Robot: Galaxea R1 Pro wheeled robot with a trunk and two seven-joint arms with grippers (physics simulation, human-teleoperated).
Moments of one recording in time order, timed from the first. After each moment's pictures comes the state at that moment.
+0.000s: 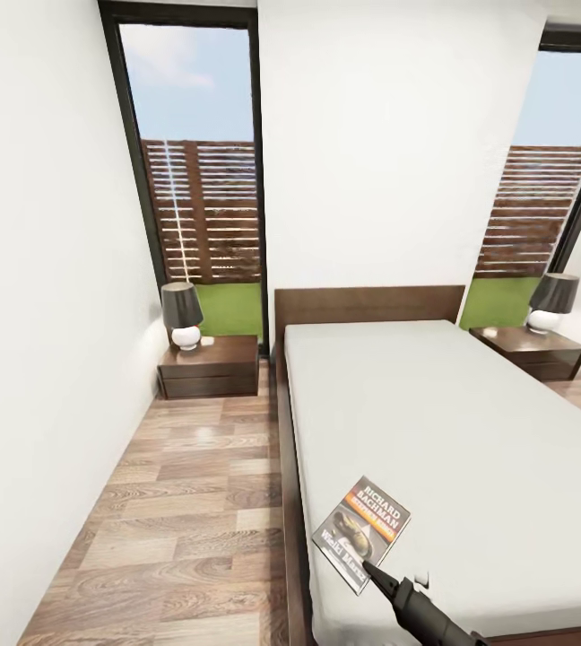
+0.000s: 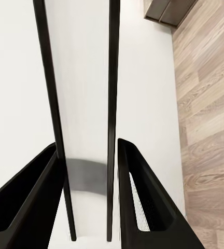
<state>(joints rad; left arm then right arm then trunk) 0.08 0.30 -0.88 -0.02 0.89 -0.16 0.13 -0.39 -0.09 -0.31 -0.26 -0.43 0.28 1.18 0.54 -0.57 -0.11</state>
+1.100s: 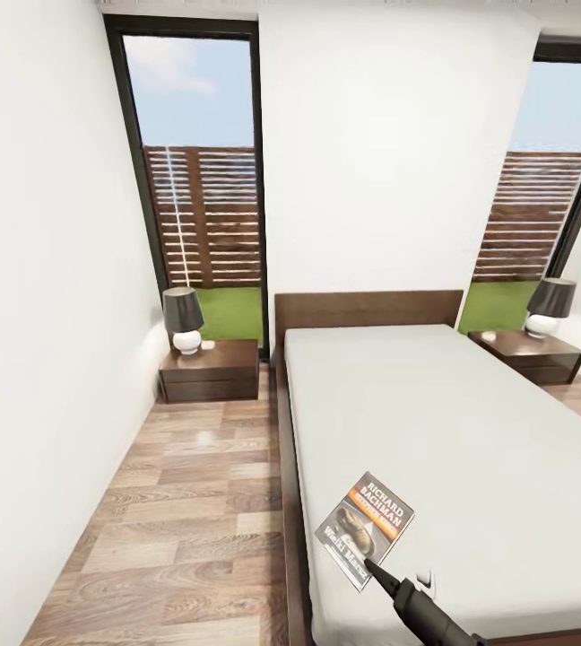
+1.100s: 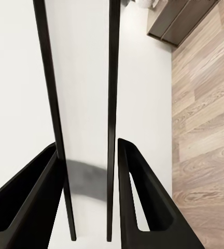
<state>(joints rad) 0.04 0.26 -0.89 -0.04 0.89 -0.16 0.12 -0.39 -0.09 -0.31 -0.25 -0.44 0.16 1.18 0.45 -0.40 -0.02</state>
